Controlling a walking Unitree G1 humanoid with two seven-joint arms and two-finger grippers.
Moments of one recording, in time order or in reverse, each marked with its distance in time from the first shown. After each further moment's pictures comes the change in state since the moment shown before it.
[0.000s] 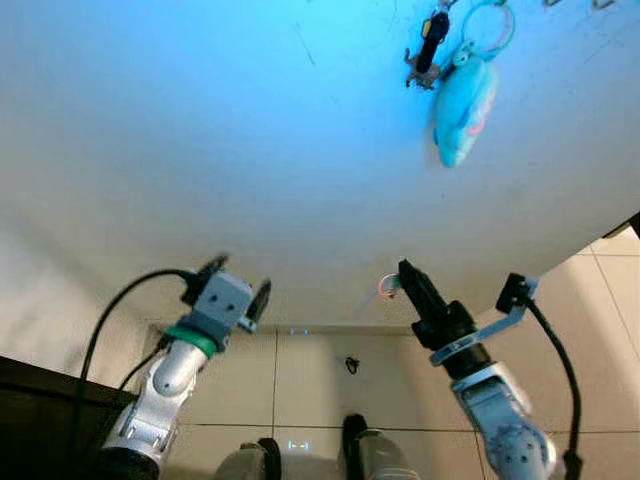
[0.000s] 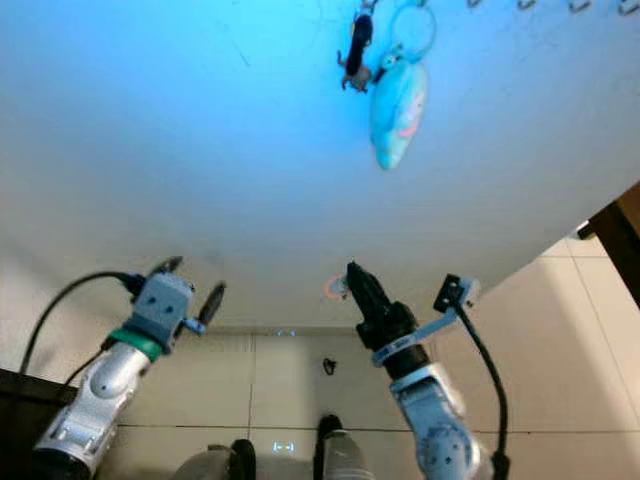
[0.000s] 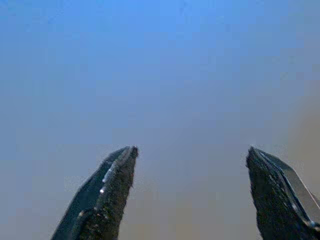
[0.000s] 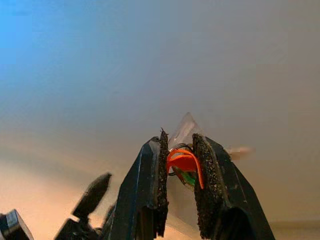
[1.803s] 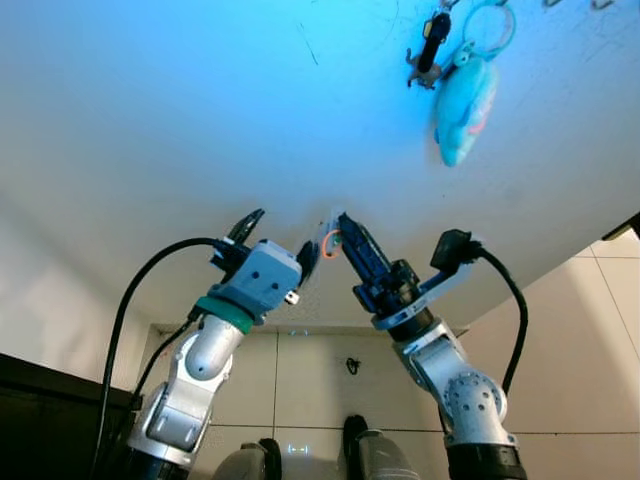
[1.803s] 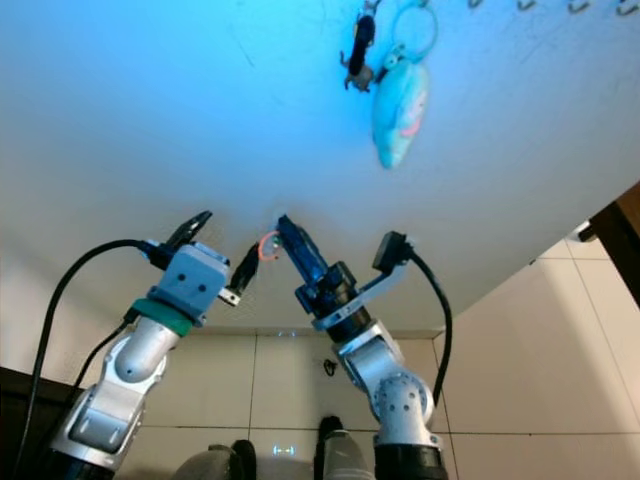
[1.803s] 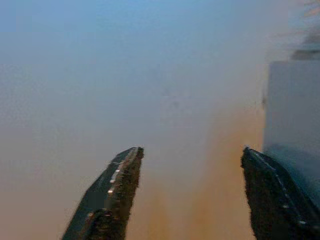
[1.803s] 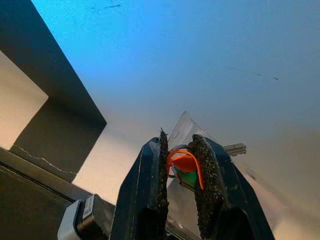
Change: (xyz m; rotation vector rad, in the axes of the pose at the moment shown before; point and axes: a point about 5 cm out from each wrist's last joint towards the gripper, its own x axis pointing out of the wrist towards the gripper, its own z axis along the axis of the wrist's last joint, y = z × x) left arm 0.015 -0.012 0.057 0.050 -0.092 0.041; right arm 0.043 0.052 -0.029 0.335 0.080 0.399
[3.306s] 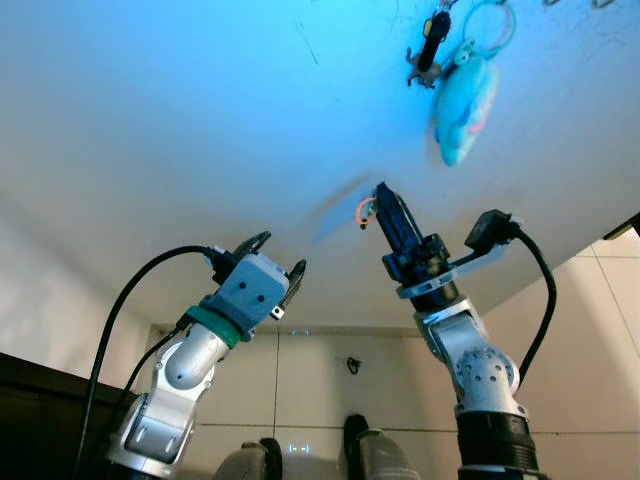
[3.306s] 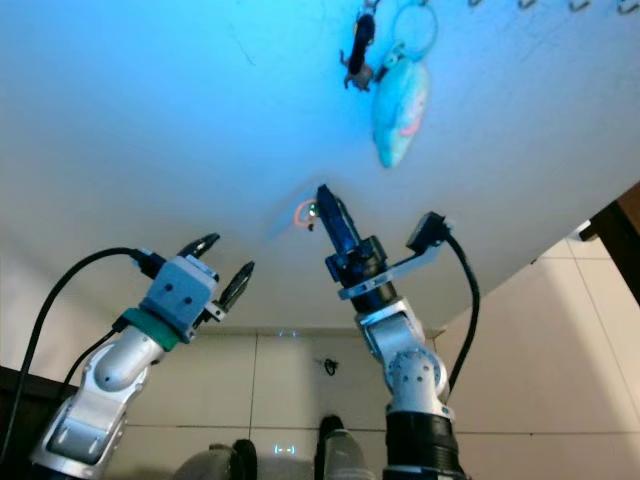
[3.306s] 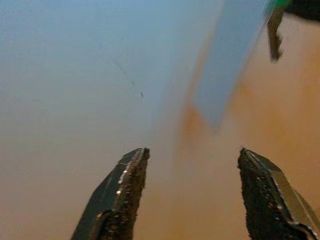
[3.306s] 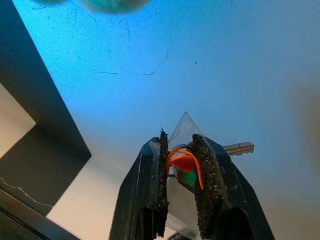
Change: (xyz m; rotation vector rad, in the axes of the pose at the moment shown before) left arm -0.011 0.000 0.000 -0.038 0.005 -0.141; right arm 0.014 -0.006 0.040 -0.112 -0.138 0.011
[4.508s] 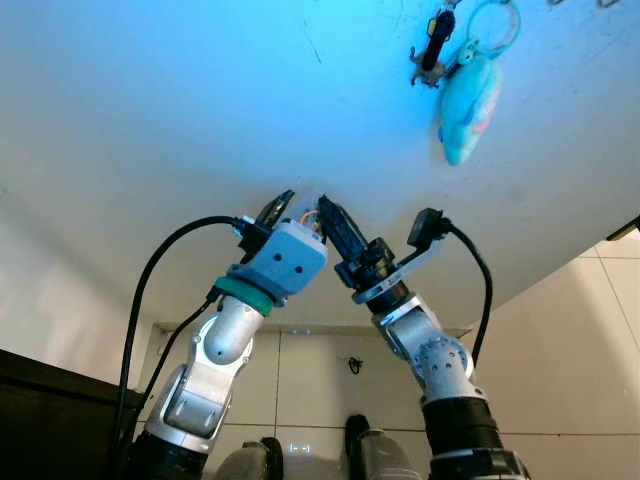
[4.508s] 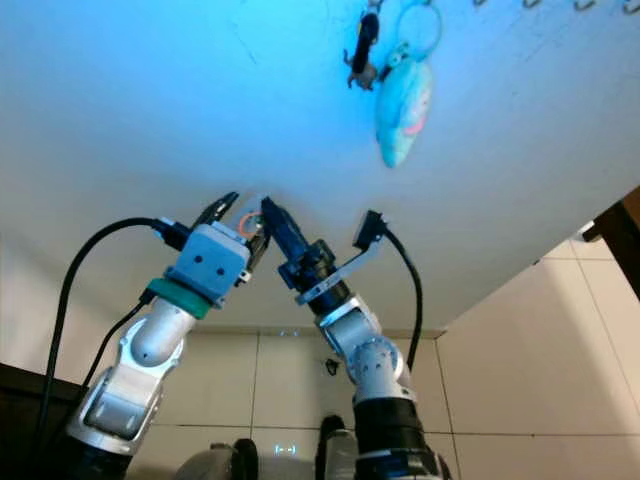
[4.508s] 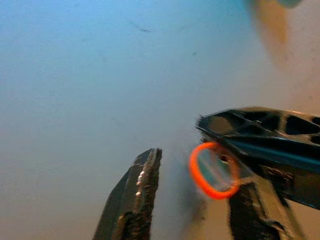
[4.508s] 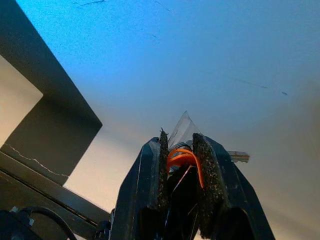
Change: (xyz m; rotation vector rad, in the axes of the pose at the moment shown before) left arm 0.030 -0.010 0.035 0.065 -0.121 0.090; right arm 0.017 0.000 -0.044 0.095 0.161 0.038
